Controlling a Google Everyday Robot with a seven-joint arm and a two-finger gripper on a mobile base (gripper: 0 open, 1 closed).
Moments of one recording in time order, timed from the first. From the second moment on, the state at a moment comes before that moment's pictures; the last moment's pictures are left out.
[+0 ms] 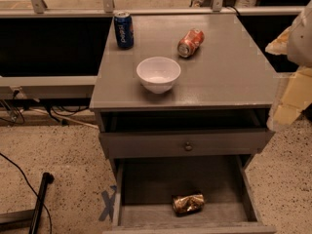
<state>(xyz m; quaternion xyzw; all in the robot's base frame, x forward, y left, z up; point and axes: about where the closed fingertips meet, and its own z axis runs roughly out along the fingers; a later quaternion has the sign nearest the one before) 0.438 -0.217 0.976 -0.60 0.78 -0.03 0.16</state>
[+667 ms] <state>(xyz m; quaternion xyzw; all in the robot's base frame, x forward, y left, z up) 0.442 -0.200 0.934 -0.61 0.78 0.01 0.16</state>
